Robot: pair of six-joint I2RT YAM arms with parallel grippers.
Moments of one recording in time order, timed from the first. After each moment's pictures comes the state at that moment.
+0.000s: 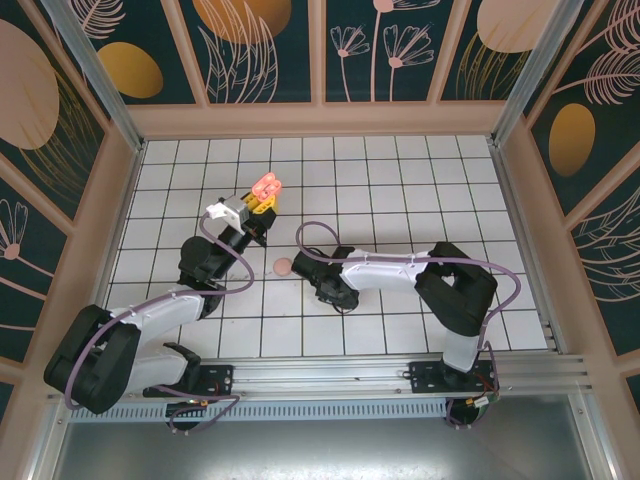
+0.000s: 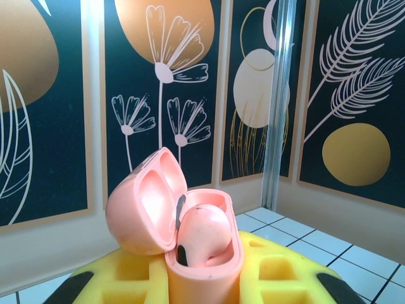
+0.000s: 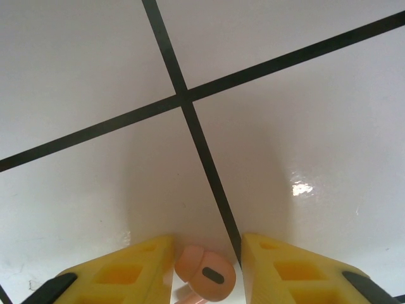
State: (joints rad) left arm -0.48 1.24 0.39 1.15 0.20 -0.13; right arm 1.06 1.82 1.11 -0.76 0.19 1.32
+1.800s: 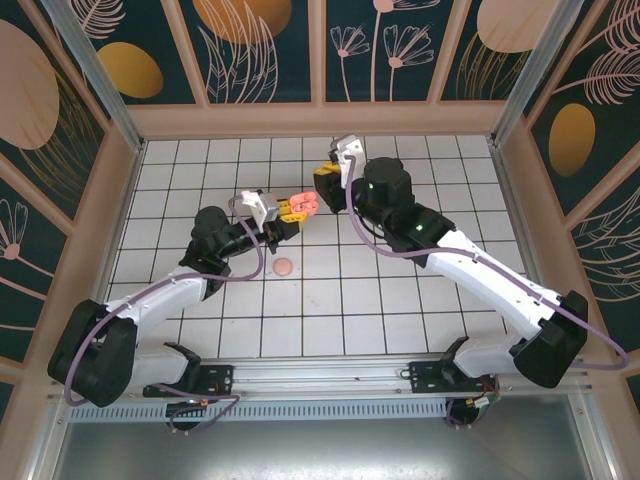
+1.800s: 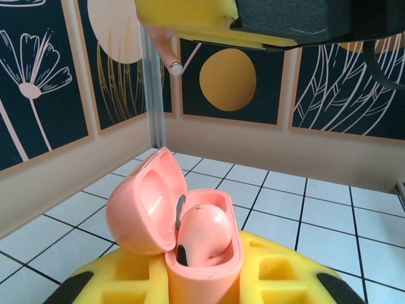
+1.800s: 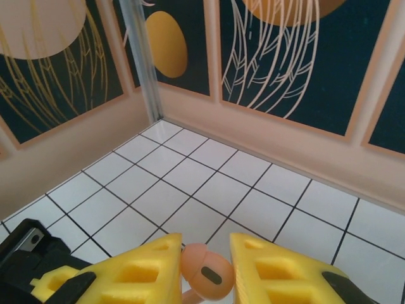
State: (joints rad) left arm -0.48 1.28 0.60 0.75 0.67 -0.05; right arm 0.81 1.31 1.24 -0.12 0.06 0.07
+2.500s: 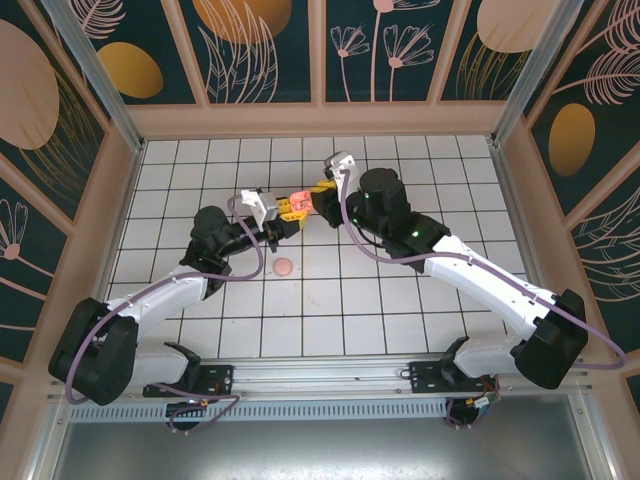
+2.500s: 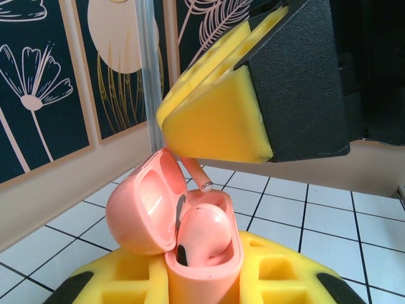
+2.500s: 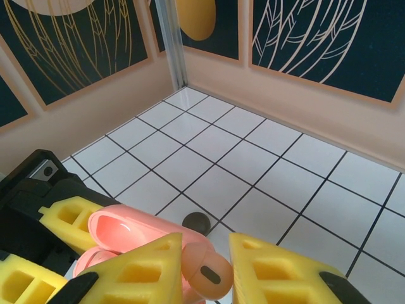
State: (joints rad) left arm -0.48 1.29 0.60 0.79 0.67 -0.05; right arm 0.81 1.30 1.14 -0.11 -0.03 0.09
